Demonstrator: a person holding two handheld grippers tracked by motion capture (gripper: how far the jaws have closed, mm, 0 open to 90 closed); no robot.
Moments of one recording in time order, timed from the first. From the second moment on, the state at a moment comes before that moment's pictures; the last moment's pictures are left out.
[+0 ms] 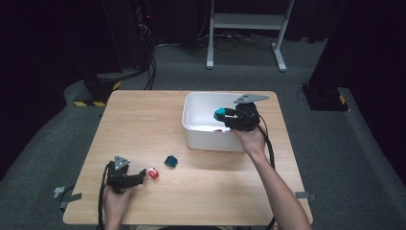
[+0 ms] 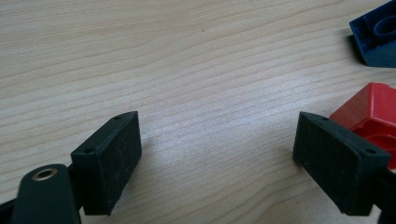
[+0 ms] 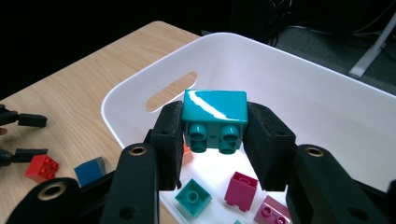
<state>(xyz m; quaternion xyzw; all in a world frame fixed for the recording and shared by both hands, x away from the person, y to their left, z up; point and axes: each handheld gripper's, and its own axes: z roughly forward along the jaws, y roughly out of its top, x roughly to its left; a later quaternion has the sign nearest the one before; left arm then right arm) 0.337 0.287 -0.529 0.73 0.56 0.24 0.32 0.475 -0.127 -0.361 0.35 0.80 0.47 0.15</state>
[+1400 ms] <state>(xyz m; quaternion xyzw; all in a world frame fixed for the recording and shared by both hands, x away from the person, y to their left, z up) 0.338 0.286 -0.529 0.73 0.56 0.24 0.32 0.417 -0.164 -0.396 0.35 0.77 0.52 0.15</state>
